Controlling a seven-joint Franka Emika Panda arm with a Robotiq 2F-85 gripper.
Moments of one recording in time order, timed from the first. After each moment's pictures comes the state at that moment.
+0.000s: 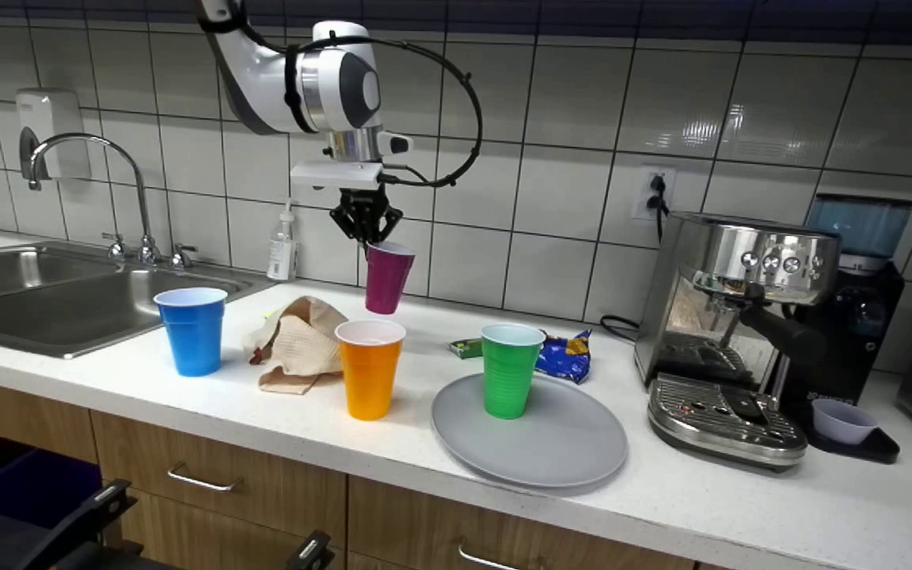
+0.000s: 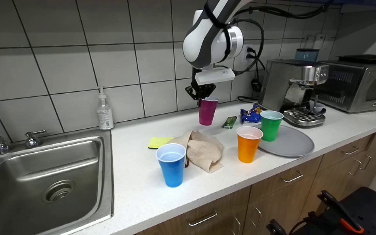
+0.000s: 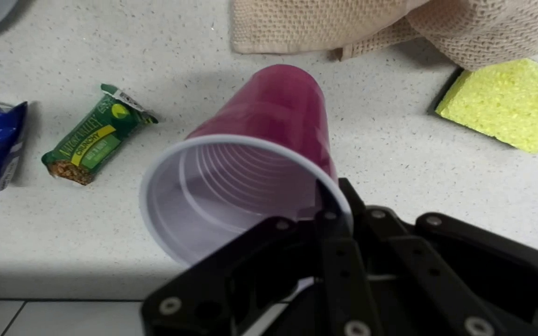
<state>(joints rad) 0.13 0.37 -0.07 -1.99 -0.12 2.61 0.15</state>
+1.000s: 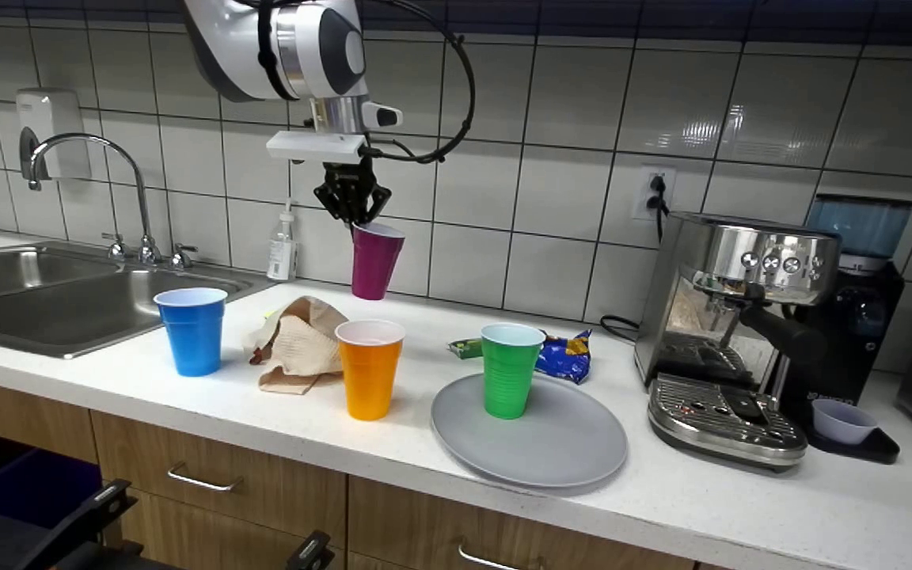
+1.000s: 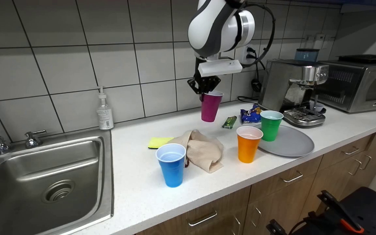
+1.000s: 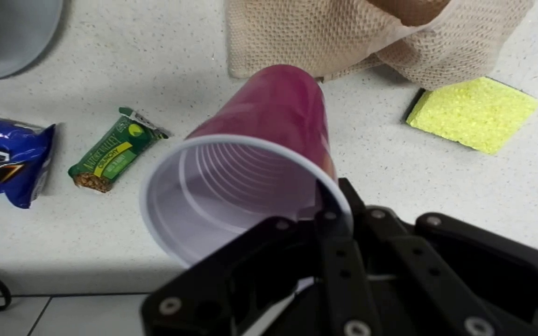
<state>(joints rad) 0.15 0.20 -0.07 -2.14 -0.13 2.61 0.20</state>
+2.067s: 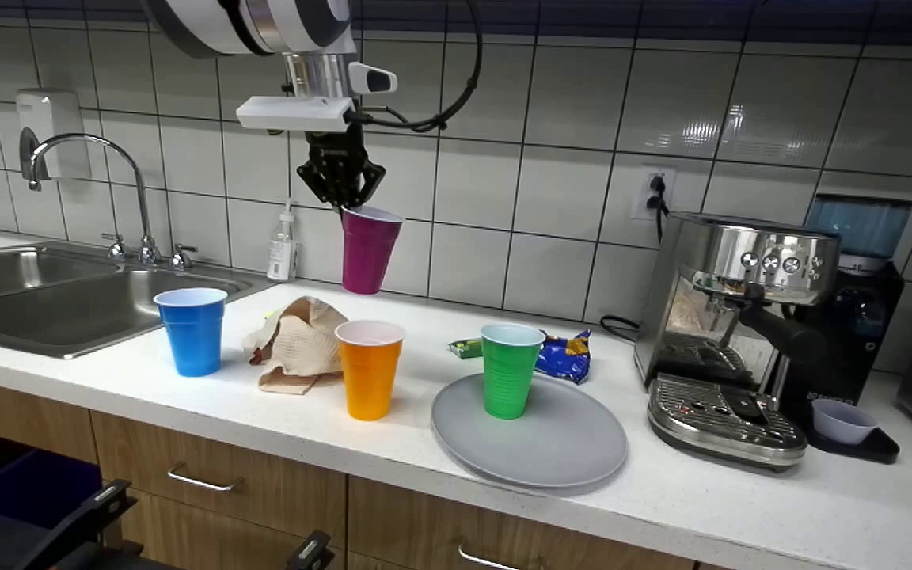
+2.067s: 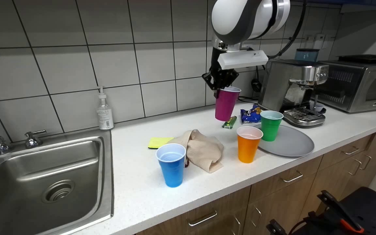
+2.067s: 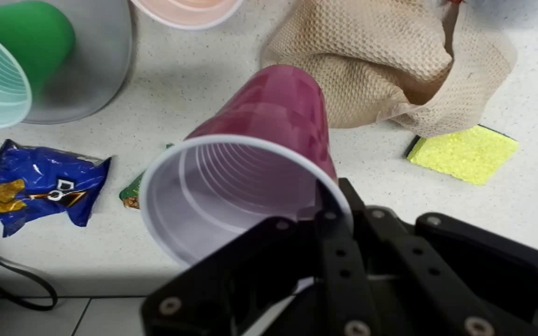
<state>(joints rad) 0.11 -0.06 -0.05 -2.38 -0.17 2.61 0.19</state>
